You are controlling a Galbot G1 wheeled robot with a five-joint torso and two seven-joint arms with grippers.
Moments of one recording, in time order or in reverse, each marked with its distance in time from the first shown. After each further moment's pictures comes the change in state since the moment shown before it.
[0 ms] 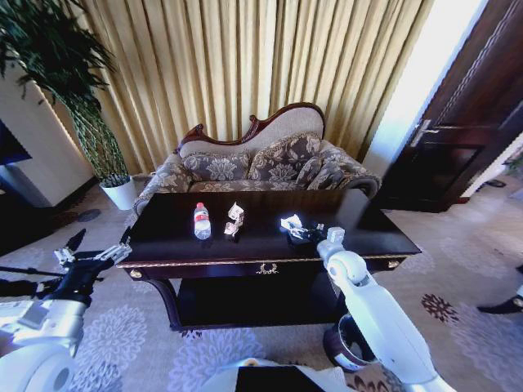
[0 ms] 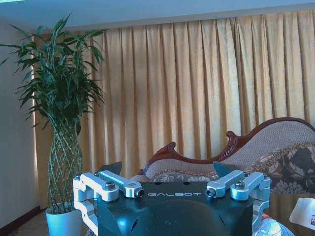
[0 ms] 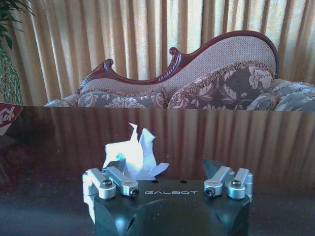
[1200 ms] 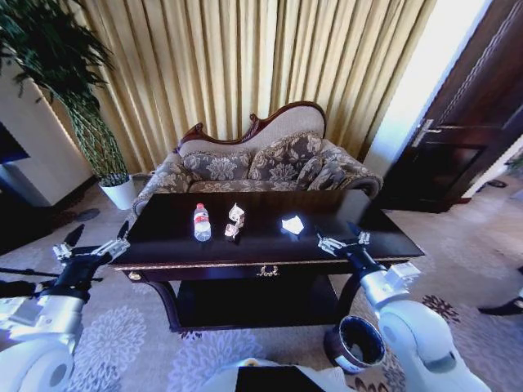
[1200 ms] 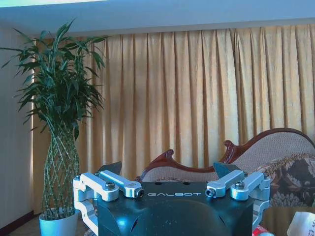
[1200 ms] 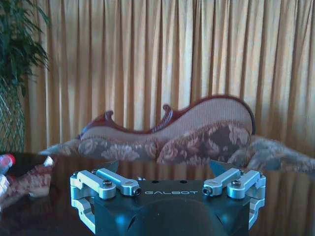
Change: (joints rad) left arm -0.021 0.007 -0.018 -0.003 -0.043 0.005 0.002; right arm -0.494 0.018 0.371 0.491 -0.055 0.099 -0.088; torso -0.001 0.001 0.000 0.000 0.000
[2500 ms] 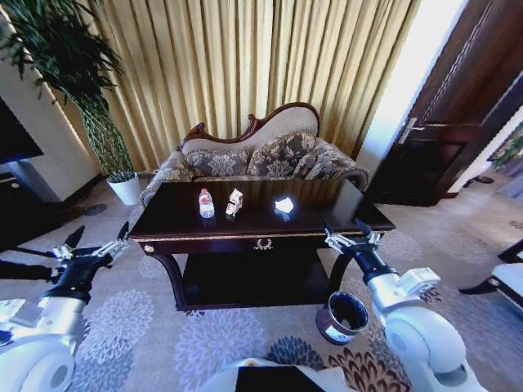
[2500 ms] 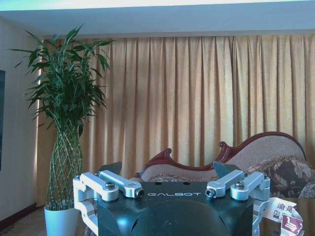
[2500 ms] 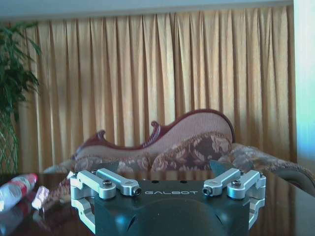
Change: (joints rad) left arm -0.009 -0.013 0.015 0.000 -0.015 0.000 0.000; right arm -0.093 0.114 0.056 0.151 -0.013 0.003 0.040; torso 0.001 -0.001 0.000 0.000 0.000
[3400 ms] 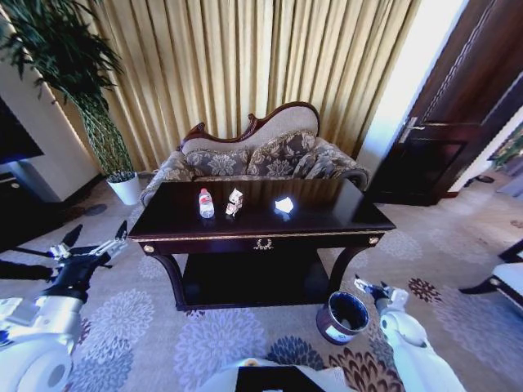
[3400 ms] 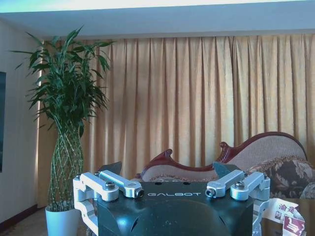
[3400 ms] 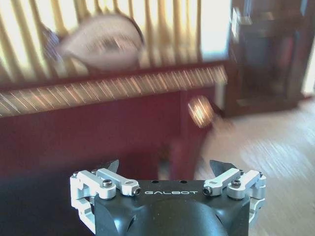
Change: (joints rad) left arm -0.004 0.005 -0.006 0.000 -0.004 0.004 -0.002; right arm 0.141 -0.052 0.068 -0.715 0.068 0.137 -0.003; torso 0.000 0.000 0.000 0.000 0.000
